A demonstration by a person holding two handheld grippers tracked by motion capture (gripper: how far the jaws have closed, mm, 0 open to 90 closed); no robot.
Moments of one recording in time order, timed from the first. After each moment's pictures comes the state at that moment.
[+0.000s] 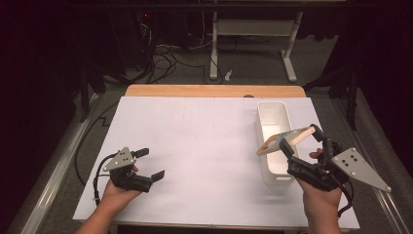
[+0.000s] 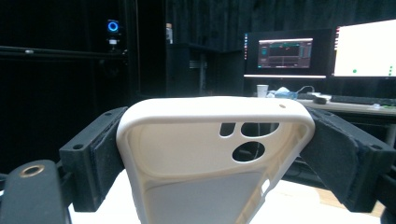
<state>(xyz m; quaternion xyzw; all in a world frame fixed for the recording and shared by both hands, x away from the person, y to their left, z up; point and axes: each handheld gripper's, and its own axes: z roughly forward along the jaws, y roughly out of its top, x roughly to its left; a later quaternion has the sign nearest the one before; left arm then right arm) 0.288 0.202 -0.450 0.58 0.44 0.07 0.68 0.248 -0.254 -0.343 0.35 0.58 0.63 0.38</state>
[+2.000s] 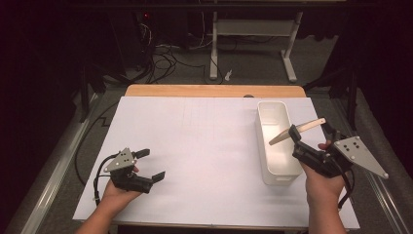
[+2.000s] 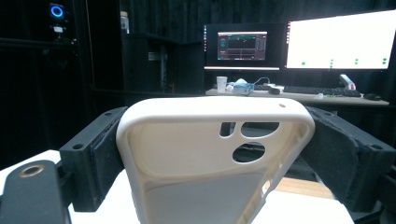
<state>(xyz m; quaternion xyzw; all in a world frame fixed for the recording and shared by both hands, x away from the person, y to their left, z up) 0.287 0.201 -0.452 0.59 0.43 0.07 0.68 0.276 -0.269 -0.345 0.40 0.55 0.59 0.43</state>
